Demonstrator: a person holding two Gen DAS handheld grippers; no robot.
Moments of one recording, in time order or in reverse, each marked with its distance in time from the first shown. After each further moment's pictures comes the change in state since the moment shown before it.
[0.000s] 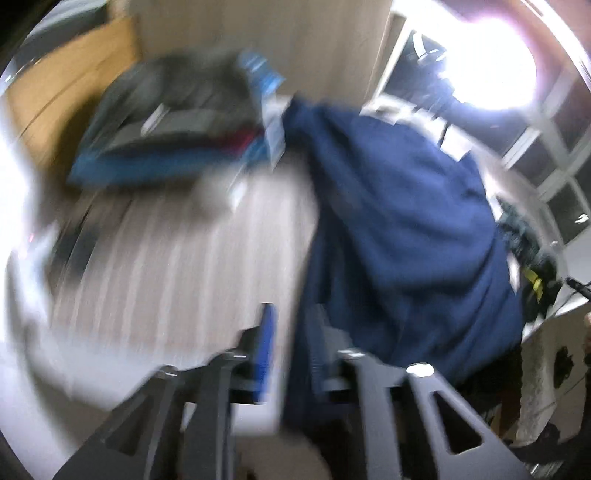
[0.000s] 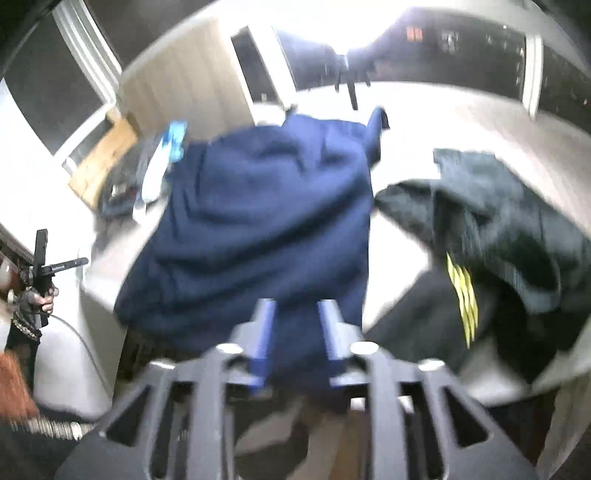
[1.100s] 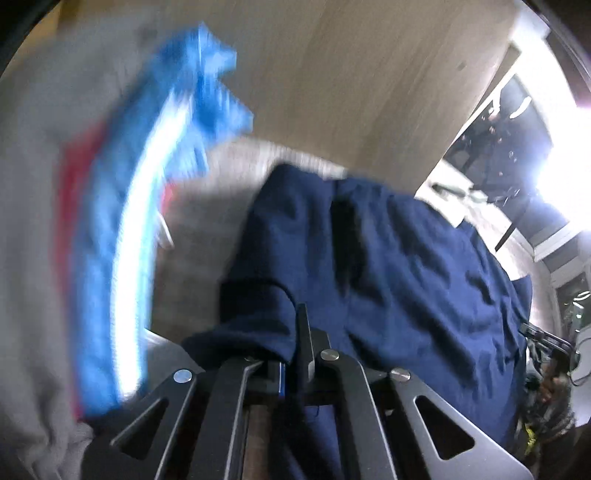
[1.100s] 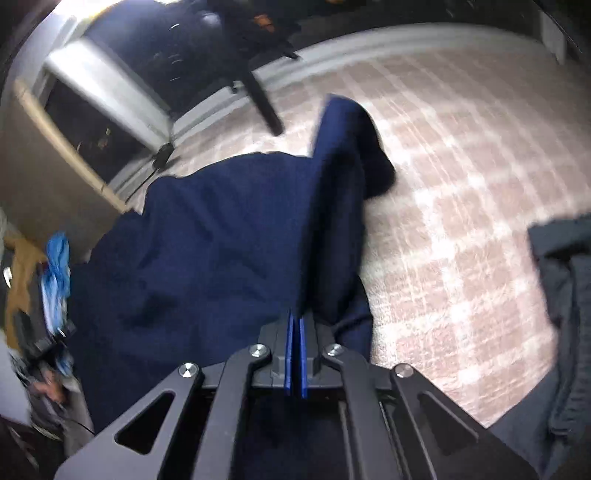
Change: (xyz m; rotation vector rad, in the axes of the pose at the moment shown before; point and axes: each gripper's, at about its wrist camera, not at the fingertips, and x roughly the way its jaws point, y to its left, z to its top) left arm 0.184 0.008 0.191 -0.161 -0.096 0.003; right arm 0.270 -0.119 0.204 0.259 0.064 -0.084
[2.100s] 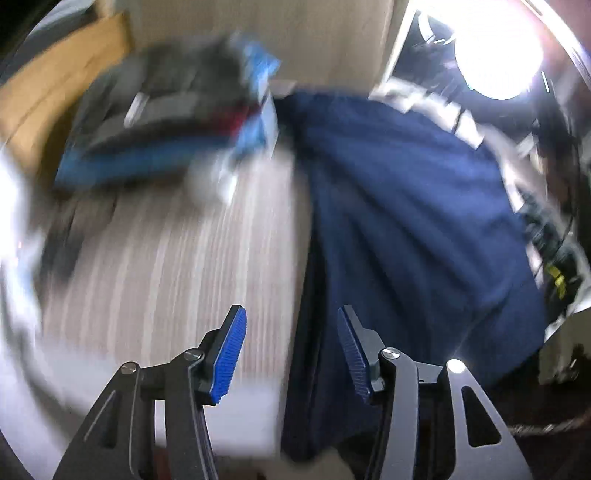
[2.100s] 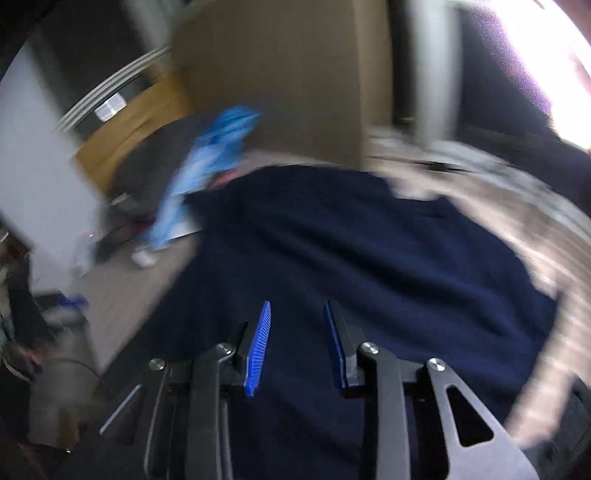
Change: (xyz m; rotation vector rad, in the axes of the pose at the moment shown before) left arm -0.186 0.045 -0.241 0.138 0.188 0.122; right arm -0.034 0.292 -0.069 -0.669 0.131 0.291
